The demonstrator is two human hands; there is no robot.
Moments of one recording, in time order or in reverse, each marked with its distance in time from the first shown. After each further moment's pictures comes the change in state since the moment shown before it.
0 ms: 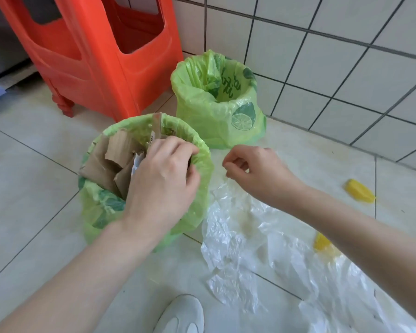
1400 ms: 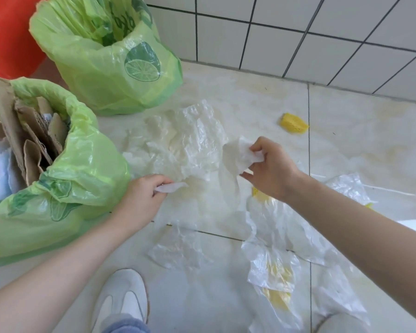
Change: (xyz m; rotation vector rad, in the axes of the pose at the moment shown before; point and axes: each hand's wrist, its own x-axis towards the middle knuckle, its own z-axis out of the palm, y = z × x) left_hand -0.053 0.024 0.162 -0.427 -0.573 -0.082; right_hand -0.106 0.177 -0.013 1.449 0.158 0.741
